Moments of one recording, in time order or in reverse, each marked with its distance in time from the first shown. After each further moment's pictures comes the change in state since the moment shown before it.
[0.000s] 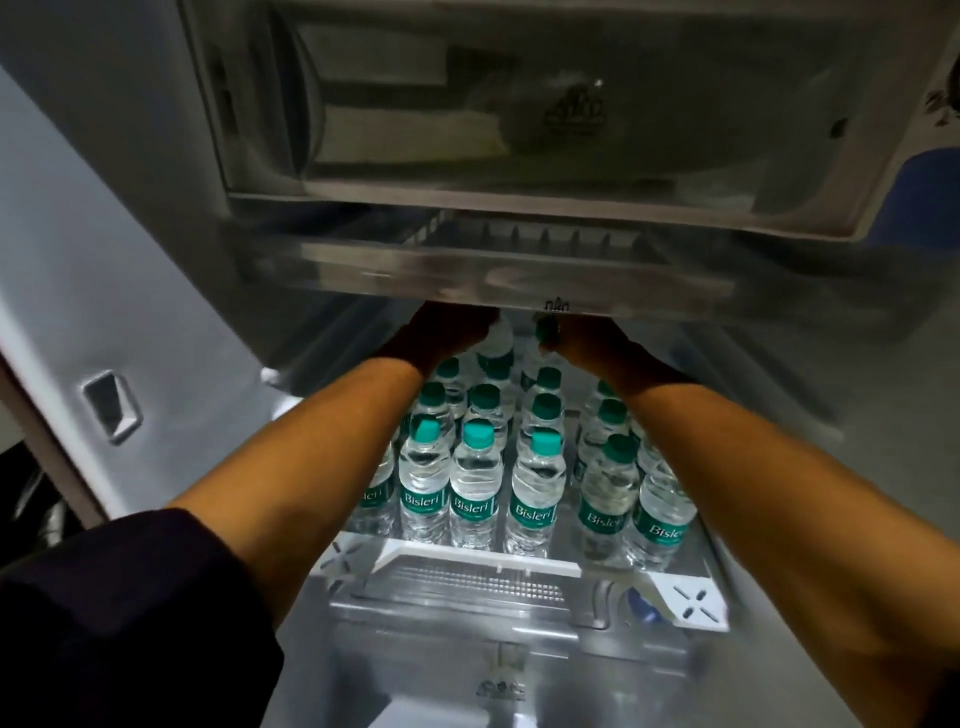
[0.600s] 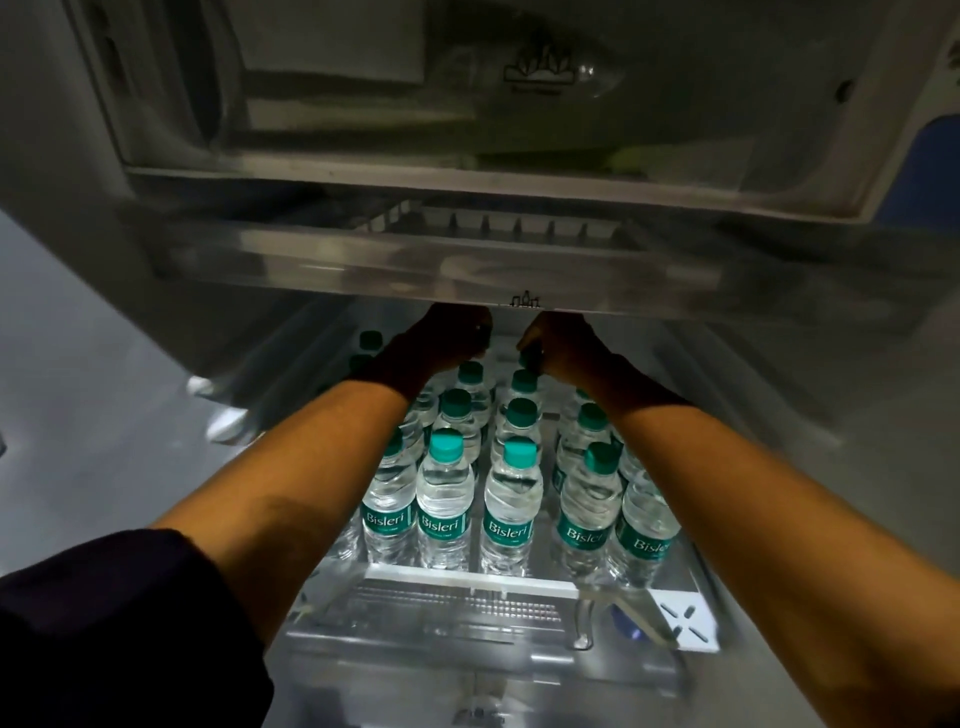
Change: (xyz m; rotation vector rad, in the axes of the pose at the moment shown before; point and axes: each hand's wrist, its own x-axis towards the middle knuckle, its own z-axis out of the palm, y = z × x) left_hand 0.037 -0.011 0.037 0.307 -0.095 0.118; right_hand 0.018 0.032 0.020 0.037 -0.033 0.067
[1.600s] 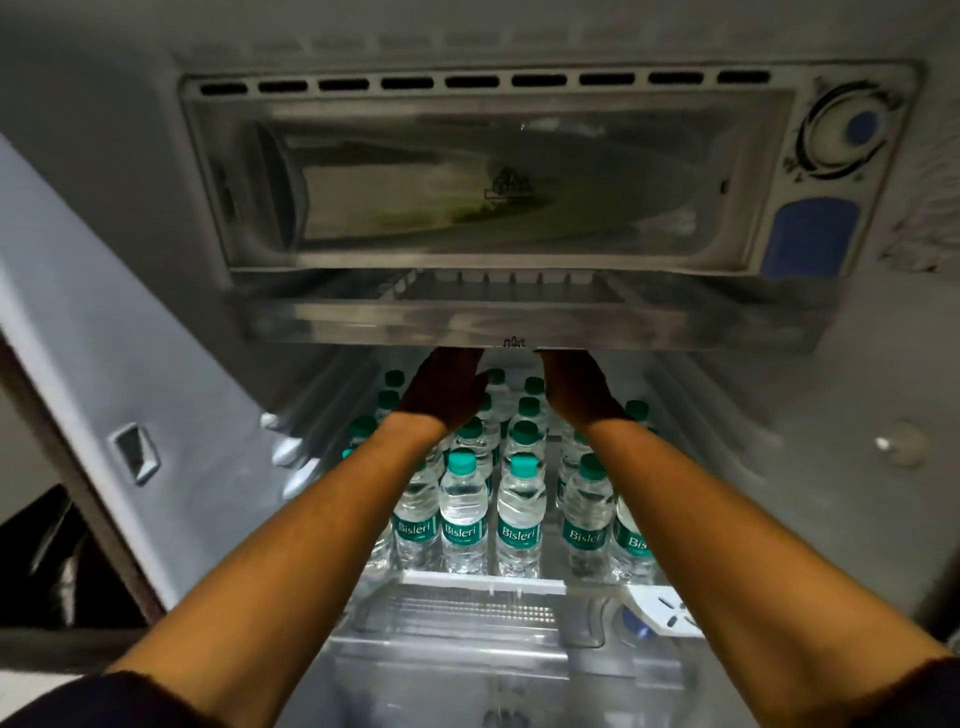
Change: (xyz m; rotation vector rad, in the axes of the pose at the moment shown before) left_hand -0.067 0.018 -0.010 0.148 0.209 0.088; right_hand -0.048 -0.014 -0.005 0.007 0.238 -0.017
